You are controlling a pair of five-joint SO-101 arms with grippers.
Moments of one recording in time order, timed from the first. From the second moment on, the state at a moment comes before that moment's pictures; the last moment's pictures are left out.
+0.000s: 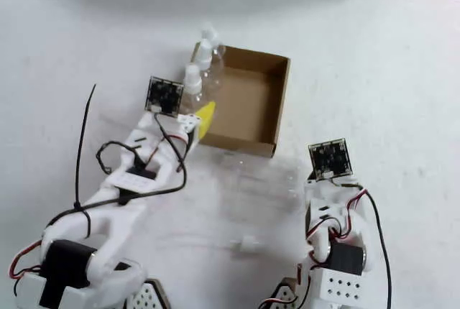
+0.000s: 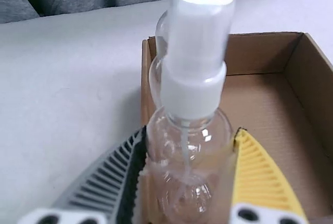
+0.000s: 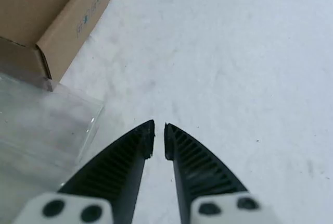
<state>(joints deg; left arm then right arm) 9.6 -12.4 68.2 -22.4 1.8 6.2 -98.8 95.6 46.2 26.0</state>
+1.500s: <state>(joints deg) 7.3 -18.4 69.7 -16.7 1.8 6.2 -98.8 95.6 46.2 26.0</state>
